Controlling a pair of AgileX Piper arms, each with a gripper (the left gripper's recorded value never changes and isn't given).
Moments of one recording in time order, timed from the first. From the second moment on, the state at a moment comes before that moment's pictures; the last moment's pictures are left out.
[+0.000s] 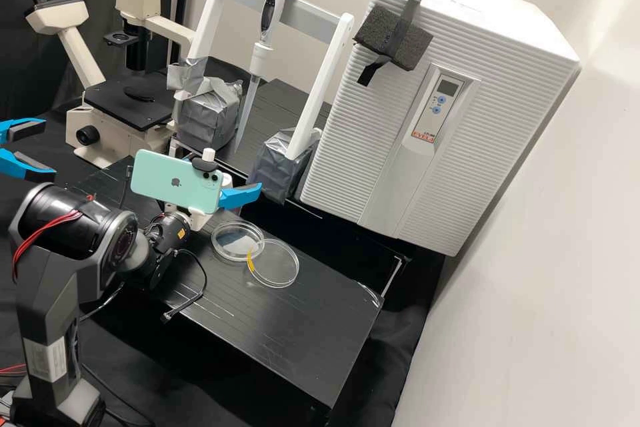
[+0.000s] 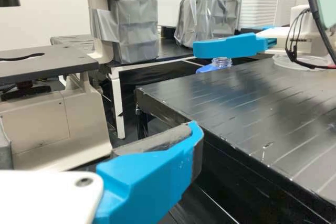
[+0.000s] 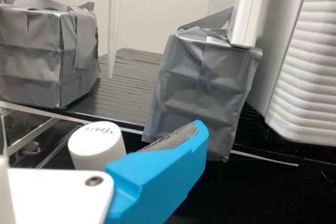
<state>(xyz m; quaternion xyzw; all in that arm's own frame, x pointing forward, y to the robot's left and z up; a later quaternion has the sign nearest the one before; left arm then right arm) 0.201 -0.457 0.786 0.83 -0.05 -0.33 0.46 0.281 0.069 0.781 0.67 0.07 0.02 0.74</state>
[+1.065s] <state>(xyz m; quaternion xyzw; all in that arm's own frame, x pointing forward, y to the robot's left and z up) 0.198 -0.458 0.784 0.82 -0.05 -0.33 0.46 0.282 0.066 0.780 0.67 0.06 0.01 0.74</state>
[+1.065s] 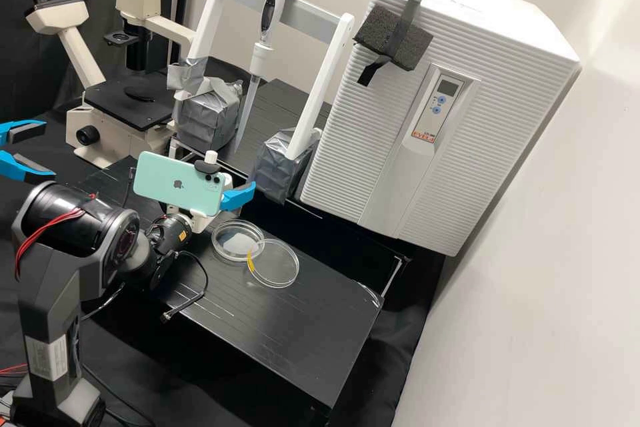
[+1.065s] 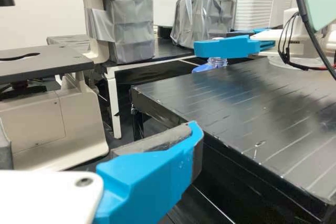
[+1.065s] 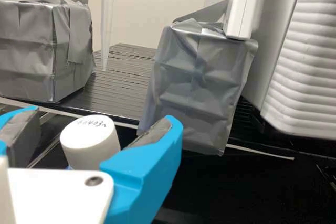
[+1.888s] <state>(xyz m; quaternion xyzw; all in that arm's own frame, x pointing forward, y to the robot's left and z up) 0.198 -0.458 0.784 0.82 -0.05 -0.33 0.46 0.286 0.065 0.780 0.67 0.06 0.01 0.74</state>
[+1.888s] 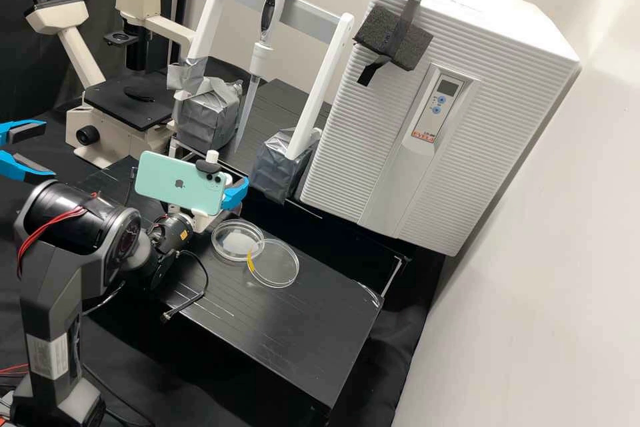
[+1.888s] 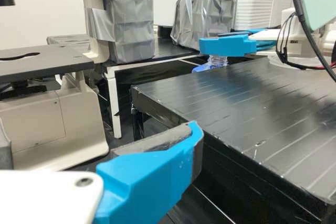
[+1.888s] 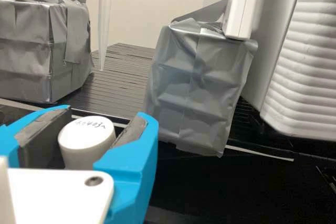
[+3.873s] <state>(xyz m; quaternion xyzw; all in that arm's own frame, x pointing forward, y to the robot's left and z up) 0.196 -0.459 0.781 0.82 -0.05 -0.34 0.46 0.268 0.087 0.801 0.67 0.06 0.06 0.73</state>
